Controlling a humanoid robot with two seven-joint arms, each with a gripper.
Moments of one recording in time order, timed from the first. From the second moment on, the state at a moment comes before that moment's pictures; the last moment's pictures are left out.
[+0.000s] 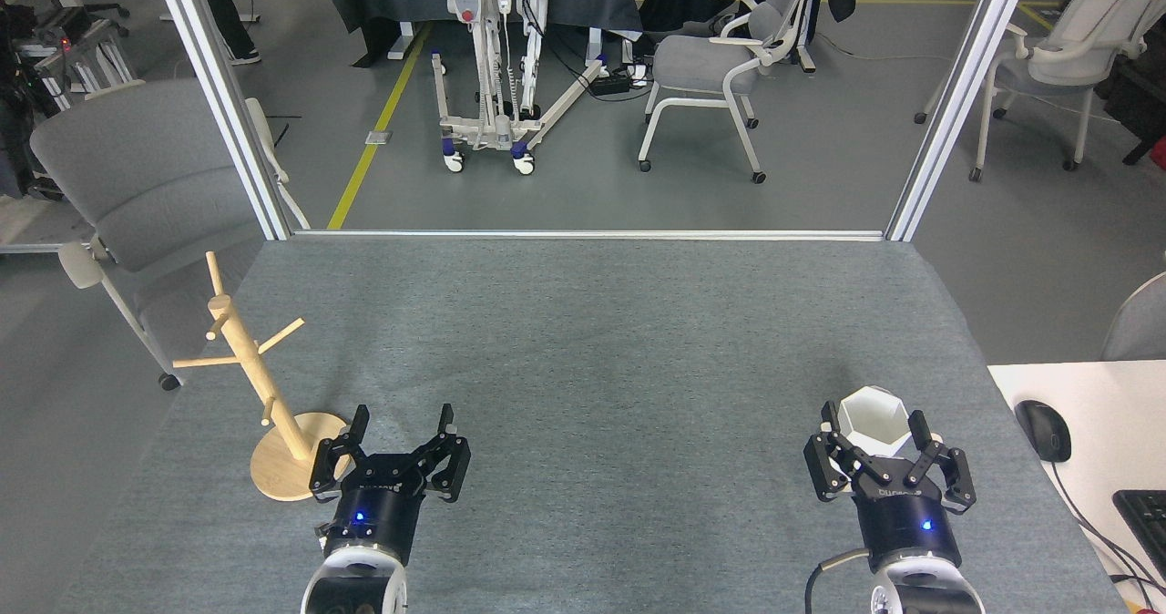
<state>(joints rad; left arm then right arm) -0.10 -0.12 0.04 -1.48 -1.59 -0.04 0.03 -0.06 -0.01 -0.12 -1.52 1.44 -0.04 0.00</state>
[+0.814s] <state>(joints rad) -0.11 -0.12 0.04 -1.50 -1.52 -0.09 0.04 -0.04 -0.03 -0.20 -1.39 1.44 -0.03 -0.01</state>
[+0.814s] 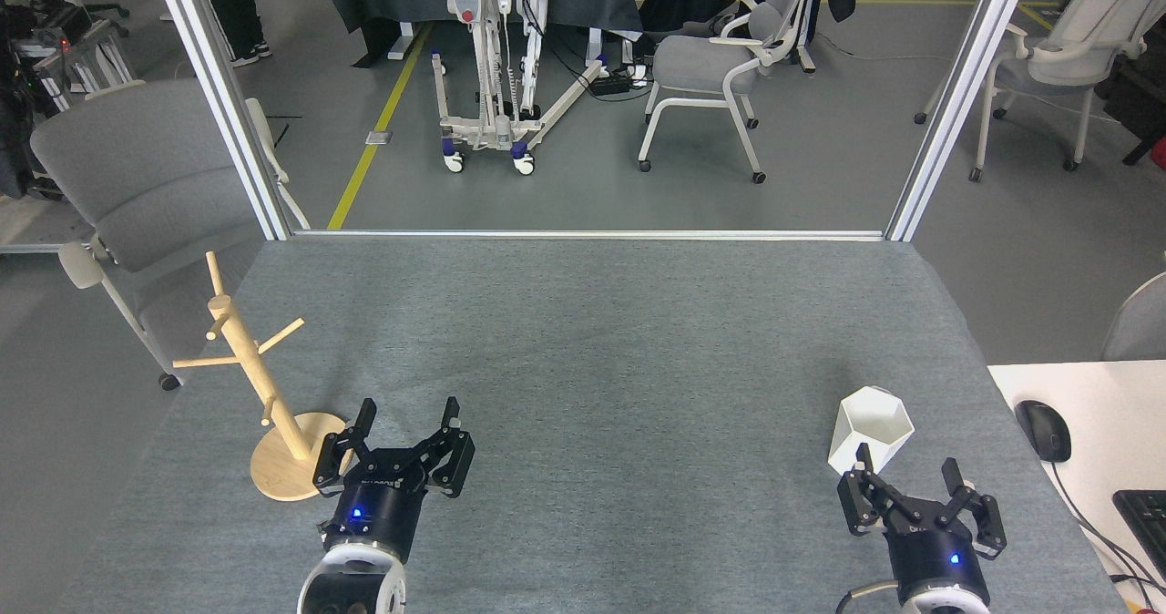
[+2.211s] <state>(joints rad) -0.16 -0.12 0.04 -1.44 -1.52 -0.08 0.03 -0.18 -0.11 -0.12 -1.07 1.45 -0.04 -0.16</state>
